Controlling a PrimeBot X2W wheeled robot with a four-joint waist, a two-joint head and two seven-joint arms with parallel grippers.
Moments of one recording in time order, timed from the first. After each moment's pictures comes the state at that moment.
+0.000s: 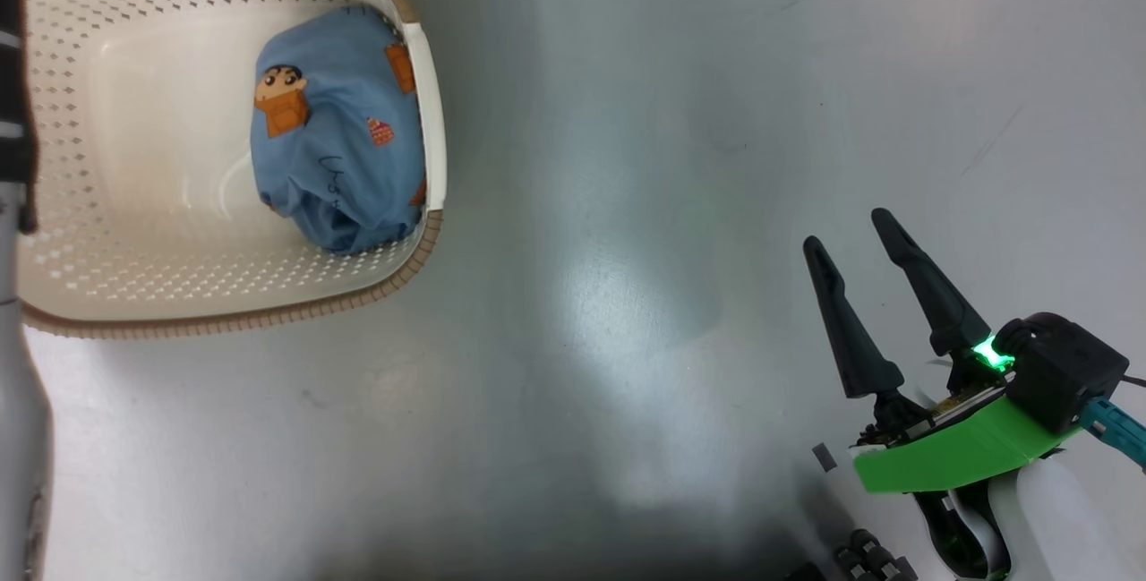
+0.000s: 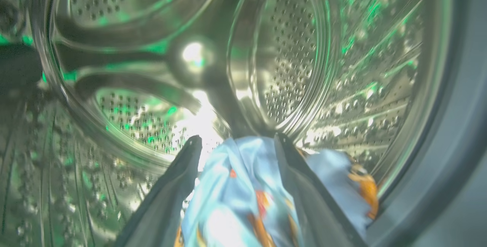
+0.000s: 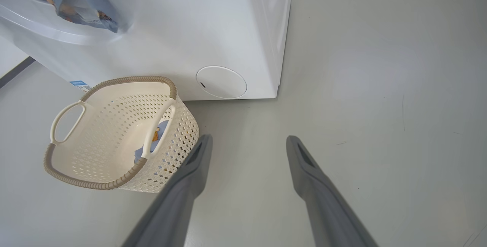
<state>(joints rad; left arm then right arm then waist) -1.47 0.20 -0.29 0.64 -0.06 0.17 -0.26 -0.23 -0.22 0.20 -0.03 0.39 0.13 -0.26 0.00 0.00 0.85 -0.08</state>
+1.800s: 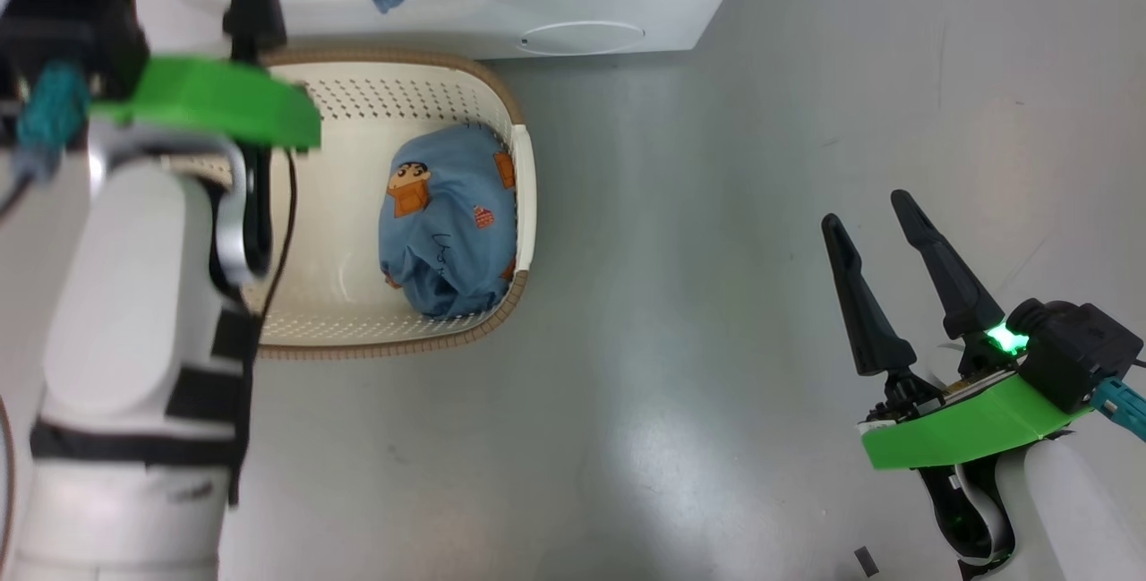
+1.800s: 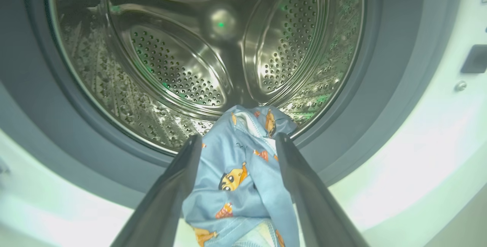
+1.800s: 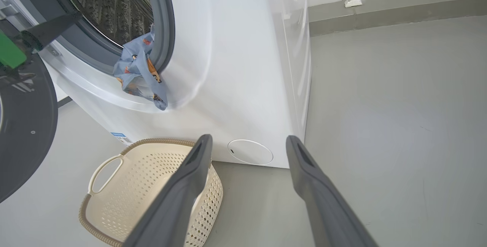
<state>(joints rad) -0.89 0.09 -0.17 0.42 -0.21 0.12 -0.26 -0.26 -0.21 0.17 0.01 0.39 0.13 -0.26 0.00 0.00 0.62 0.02</state>
